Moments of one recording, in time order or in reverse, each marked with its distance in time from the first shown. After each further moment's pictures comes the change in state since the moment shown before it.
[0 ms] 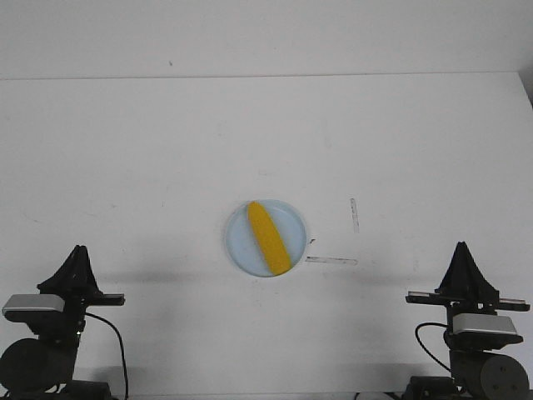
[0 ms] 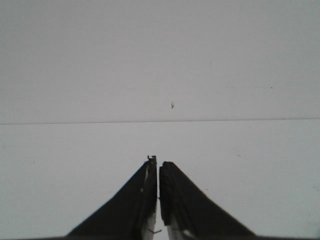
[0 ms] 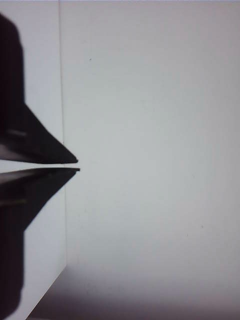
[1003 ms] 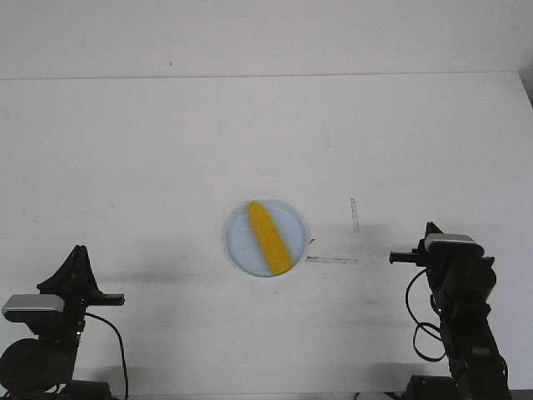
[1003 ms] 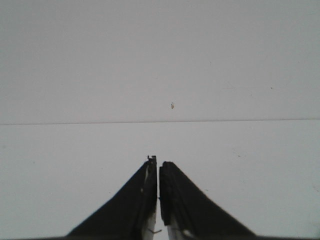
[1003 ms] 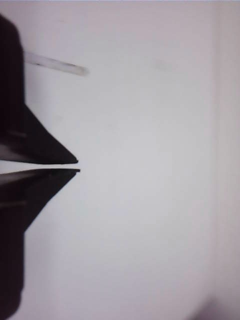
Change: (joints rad) left arm 0.000 0.000 0.000 0.002 0.000 0.000; right arm -0.015 0.607 0.100 -0.029 0.003 0.000
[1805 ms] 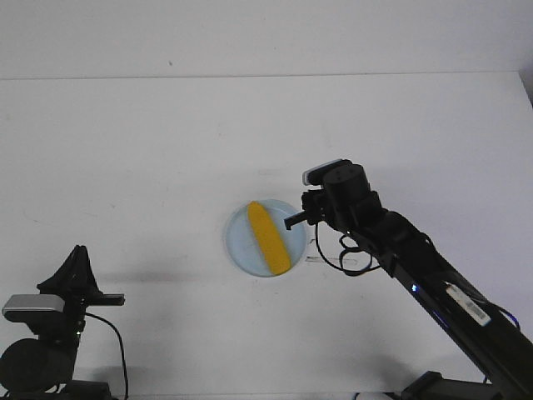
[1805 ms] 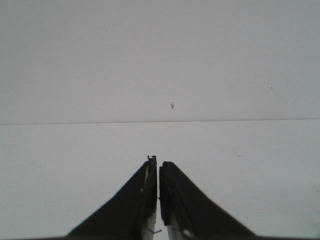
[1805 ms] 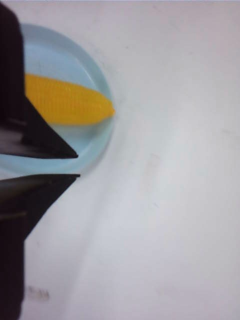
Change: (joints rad) left arm 0.000 0.000 0.000 0.000 0.000 0.000; right arm 0.583 0.704 0.765 -0.452 -0.006 0.140
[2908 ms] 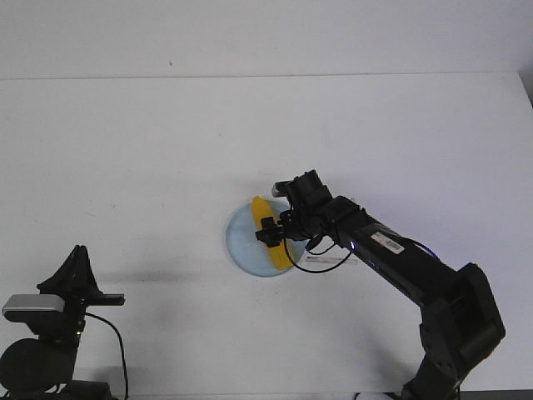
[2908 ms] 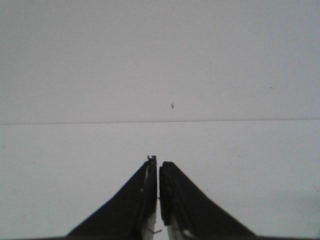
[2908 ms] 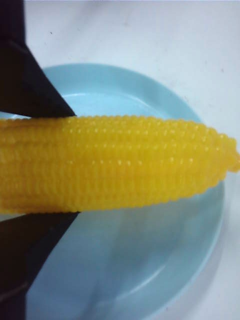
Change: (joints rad) left arm 0.000 0.000 0.000 0.000 0.000 0.000; right arm 0.019 0.411 0.051 -0.010 -0.409 0.220
